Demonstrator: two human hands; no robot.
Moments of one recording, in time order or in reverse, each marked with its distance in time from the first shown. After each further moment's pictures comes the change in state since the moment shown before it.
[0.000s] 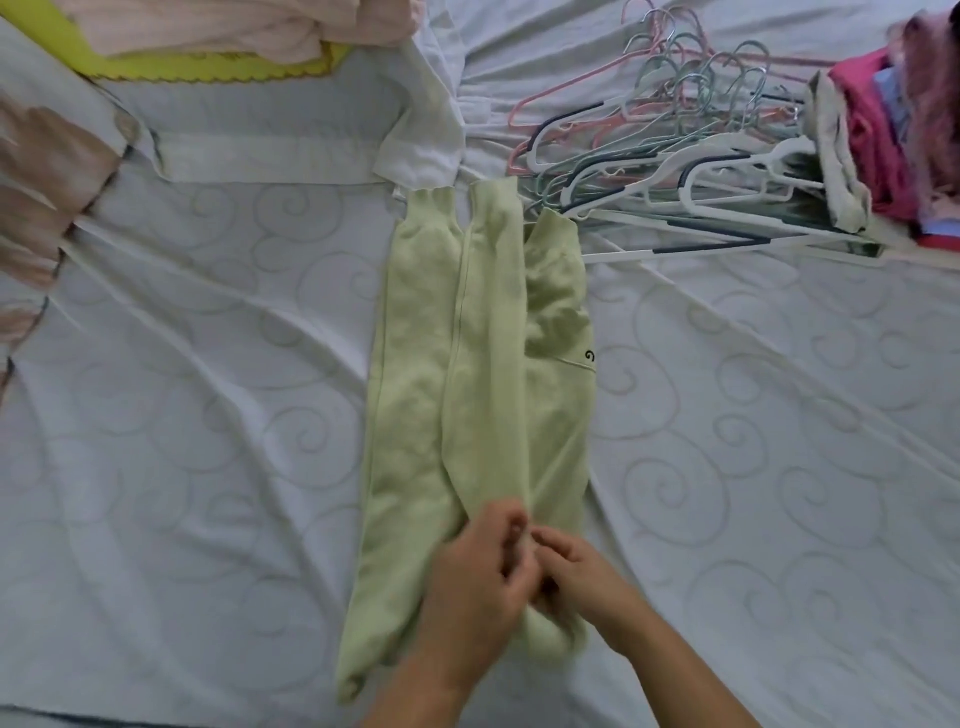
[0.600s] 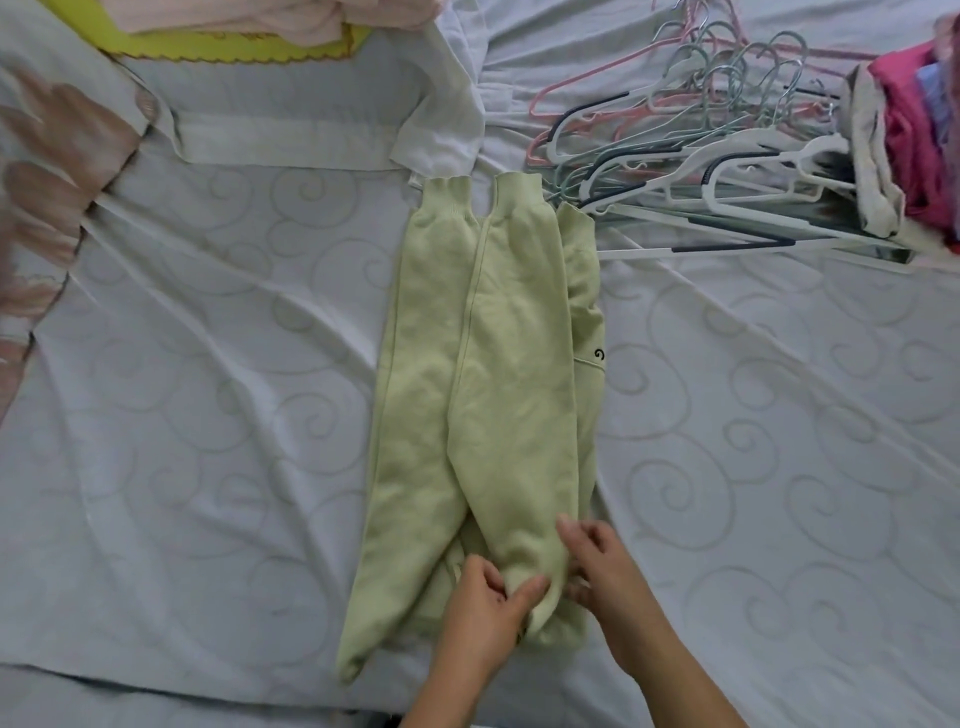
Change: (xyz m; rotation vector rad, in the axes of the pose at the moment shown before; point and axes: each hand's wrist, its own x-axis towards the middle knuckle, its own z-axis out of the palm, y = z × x) left_hand -0.028 -0.028 0.037 -0.227 -0.148 -0.906; right_hand -0.008 0.007 -0.007 0.310 0.265 0.019
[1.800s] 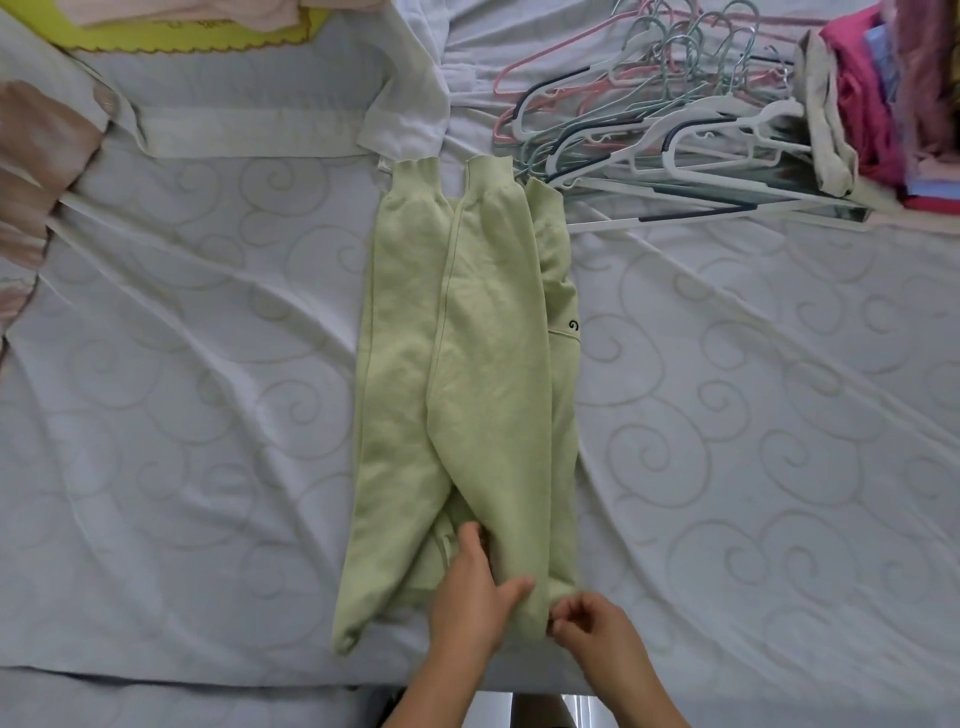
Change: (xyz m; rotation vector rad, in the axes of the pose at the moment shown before) left_hand -0.001 -0.013 0.004 0.425 0.078 0.168; right_hand -0.031 0.083 -0.019 -0.401 0.175 0.019
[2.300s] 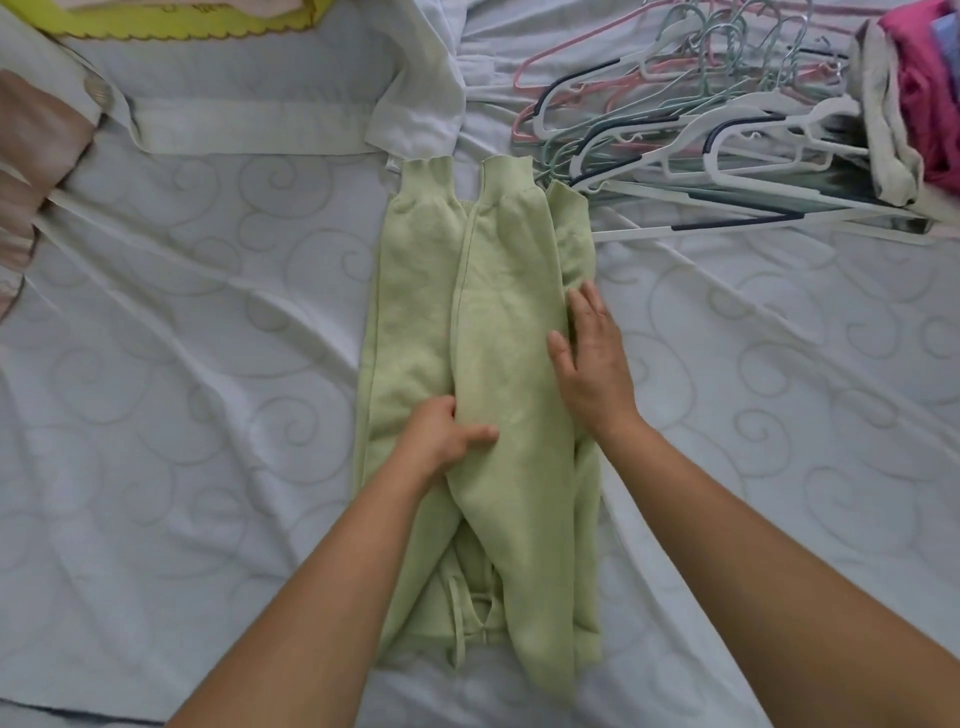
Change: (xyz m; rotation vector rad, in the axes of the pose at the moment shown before) left_hand 0.120 0.077 -0.102 -0.344 -0.058 0.033; right_hand 0.140 -0.212 -0.027 -0.339 0.357 -0.794
